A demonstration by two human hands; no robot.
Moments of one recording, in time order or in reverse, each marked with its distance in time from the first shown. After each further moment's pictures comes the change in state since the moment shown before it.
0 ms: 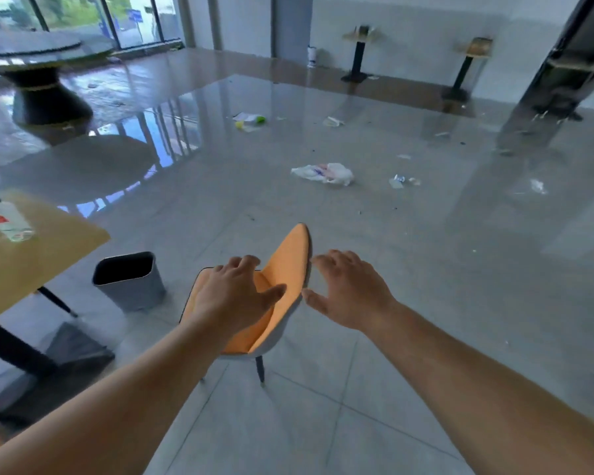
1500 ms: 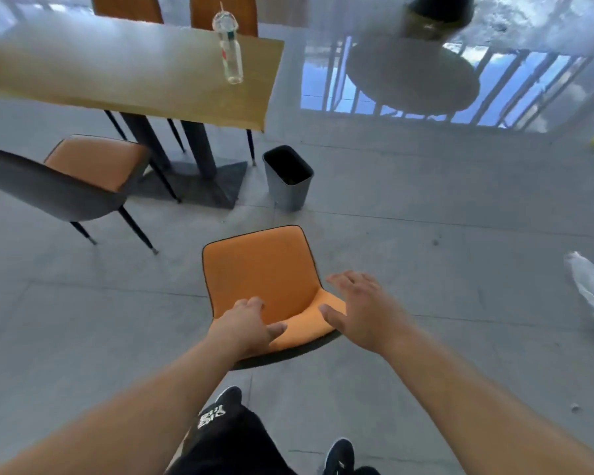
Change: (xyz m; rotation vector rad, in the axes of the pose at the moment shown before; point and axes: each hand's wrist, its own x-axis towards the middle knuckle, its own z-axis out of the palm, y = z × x) left_hand 0.308 0.066 0.225 -0.431 -0.148 -1.322; right_hand 0.487 0.201 0.154 0.126 -0.557 -1.047
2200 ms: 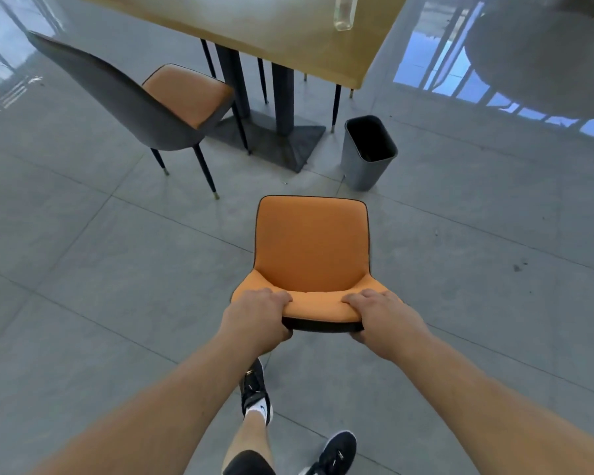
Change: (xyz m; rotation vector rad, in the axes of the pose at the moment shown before) left_hand -0.018 -0.048 0.036 0.041 0.143 -0.041; right_hand 0.059 0.004 0.093 -0.261 -0.412 -0.157
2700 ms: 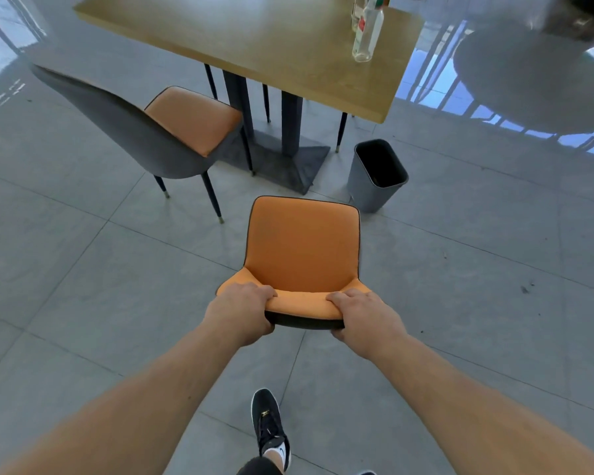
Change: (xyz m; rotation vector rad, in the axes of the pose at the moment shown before) left_hand 0.088 -0.128 -0.100 0.040 -0.005 0.034; right_hand 0.118 -0.113 -0.064 0.037 0.063 0.024
